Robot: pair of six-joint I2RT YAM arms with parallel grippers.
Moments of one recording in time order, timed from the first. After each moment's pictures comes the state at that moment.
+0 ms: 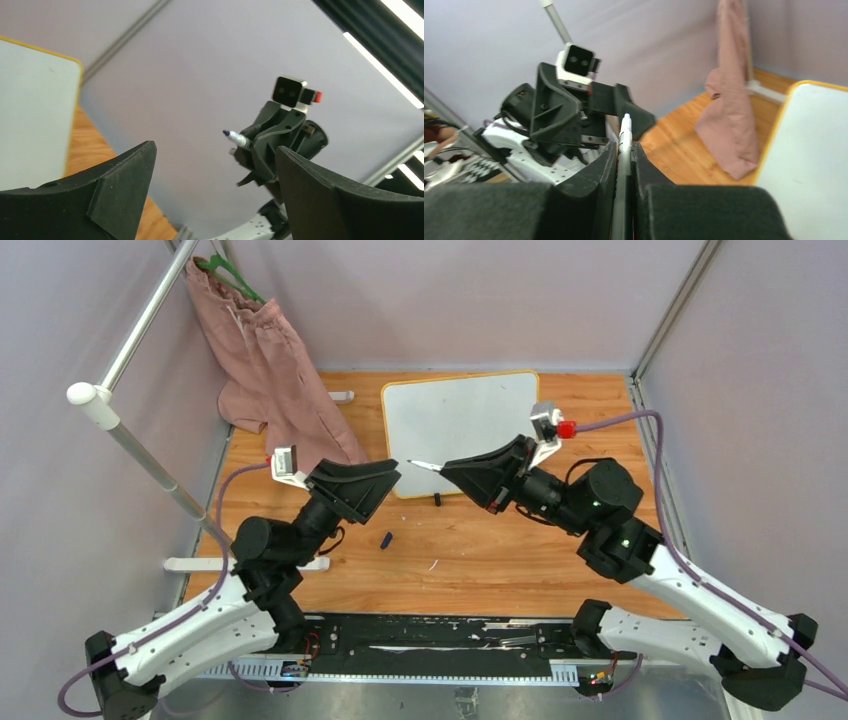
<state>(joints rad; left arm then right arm) -0.90 0.66 0.53 0.66 -0.10 -0.97 0.96 0.88 1.00 0.14 -0.17 0.44</state>
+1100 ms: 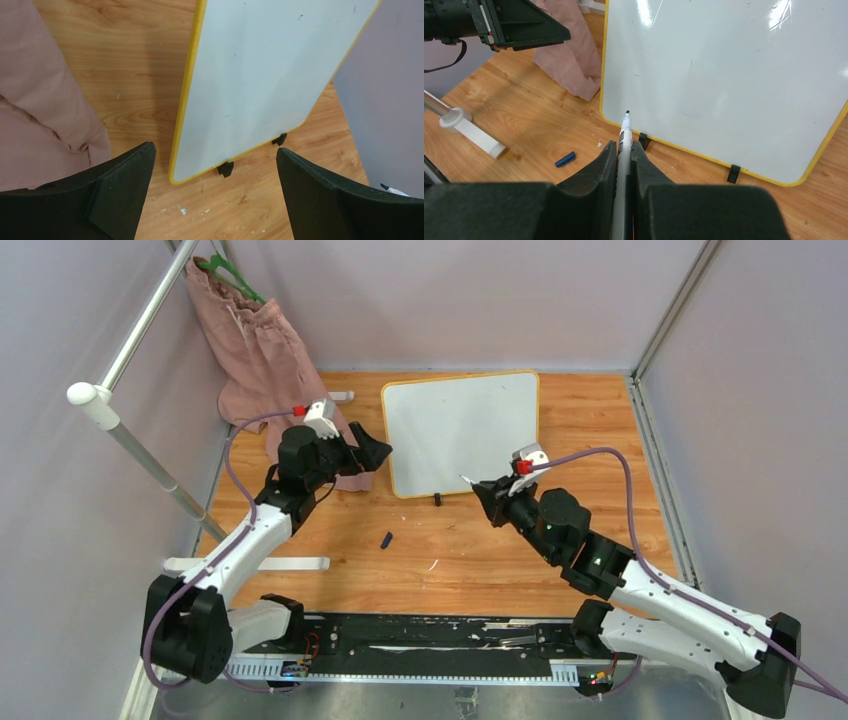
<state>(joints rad) -0.28 1.12 0.70 0.16 0.26 -0.55 0.96 0.76 0.68 -0.02 0.36 0.19</state>
